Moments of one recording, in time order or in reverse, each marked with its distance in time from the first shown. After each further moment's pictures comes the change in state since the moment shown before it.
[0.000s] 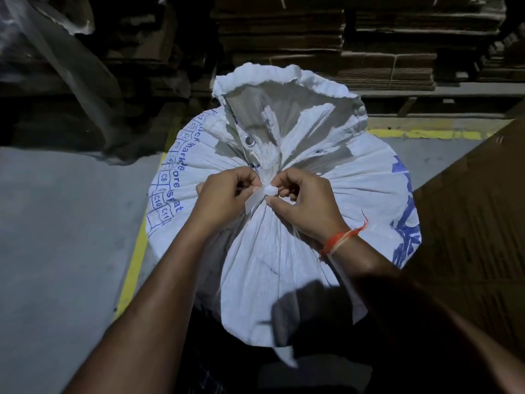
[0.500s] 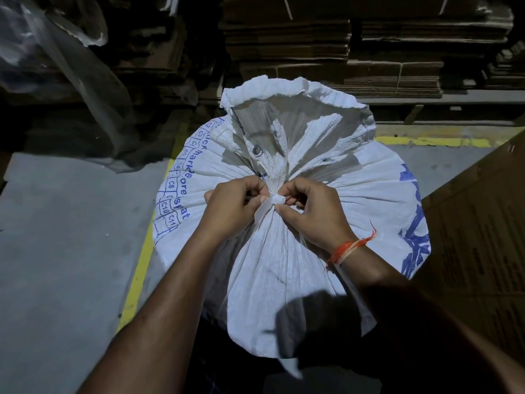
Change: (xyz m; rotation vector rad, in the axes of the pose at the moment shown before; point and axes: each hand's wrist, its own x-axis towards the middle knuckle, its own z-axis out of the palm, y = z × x) left_hand 0.002 -0.003 0.004 0.034 0.010 -0.004; right_hand 0.000 0.000 0.001 0.007 -0.014 0.022
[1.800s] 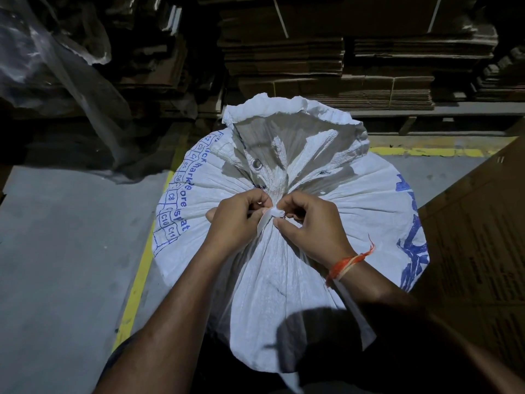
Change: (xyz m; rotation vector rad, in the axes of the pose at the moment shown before) left_hand -0.001 0.002 0.011 -0.040 0.033 -0.061; right_hand -0.007 -0.004 -0.002 -0.056 0.019 -0.021
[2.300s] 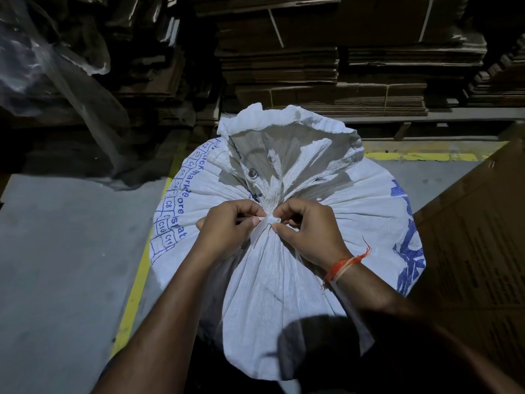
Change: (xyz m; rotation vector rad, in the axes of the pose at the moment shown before) left_hand -0.005 0.000 -0.014 -0.060 -0.072 -0.063; right_hand 0.004 0.003 -0.002 0.037 -0.022 0.055
